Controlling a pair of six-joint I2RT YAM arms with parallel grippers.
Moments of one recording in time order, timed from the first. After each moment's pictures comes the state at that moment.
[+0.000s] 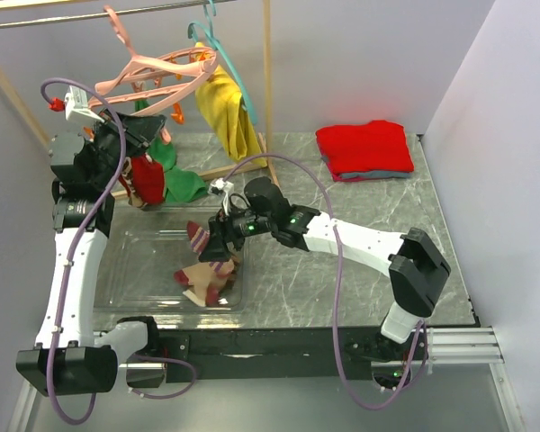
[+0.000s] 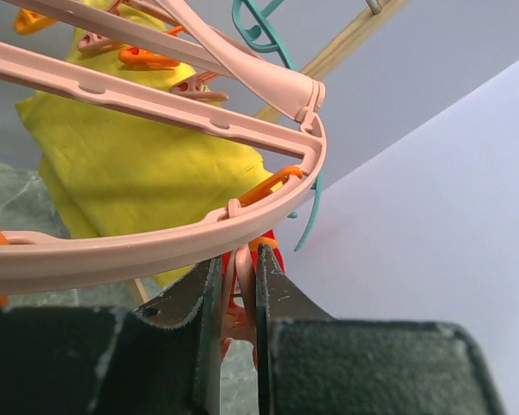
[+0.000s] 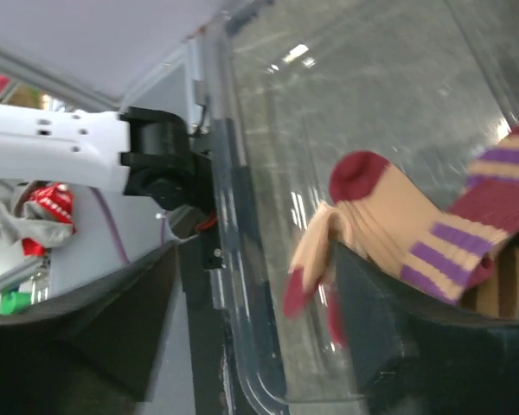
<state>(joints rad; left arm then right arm) 0.06 1.08 1.25 -0.01 0.43 -0.87 0.95 1.67 1.26 0.03 -0.64 0.38</state>
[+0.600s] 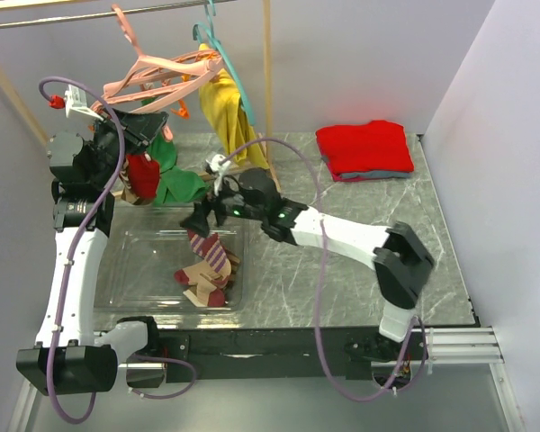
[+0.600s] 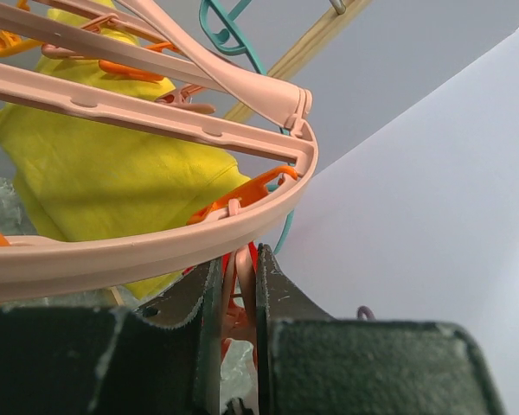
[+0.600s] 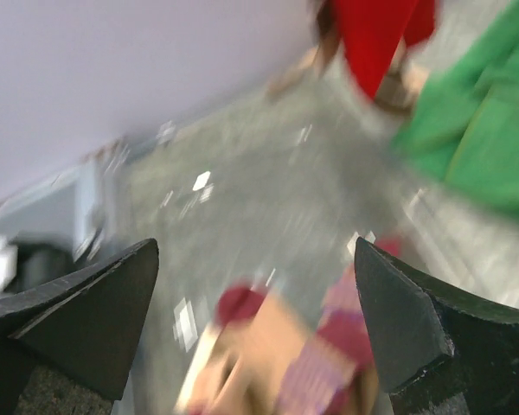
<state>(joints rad) 0.06 1.09 1.25 0.05 0.48 -0.92 0.95 1.75 1.34 0.24 -0.35 0.25</state>
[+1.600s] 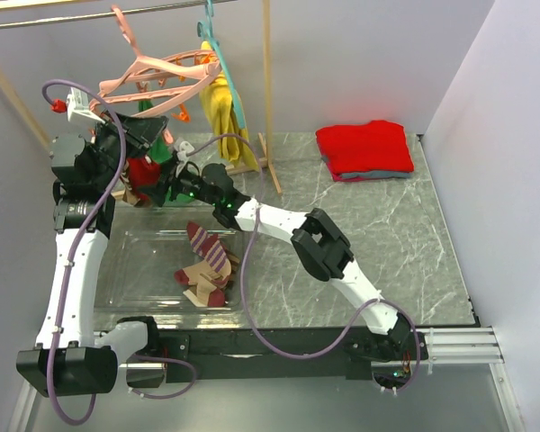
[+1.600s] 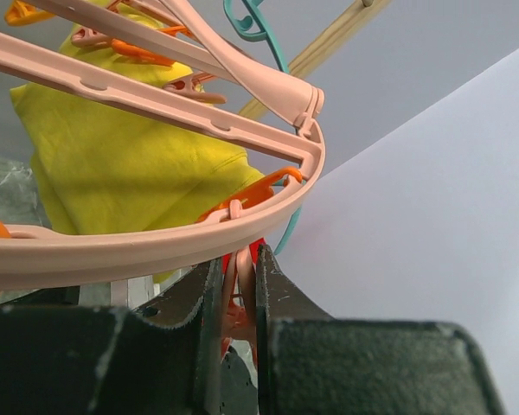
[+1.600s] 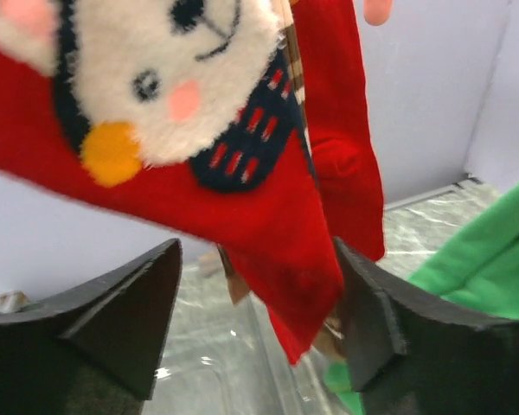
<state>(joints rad) 0.06 1.08 1.23 0.01 0.46 -0.91 0.94 2.45 2.01 0.69 -0.32 0.20</state>
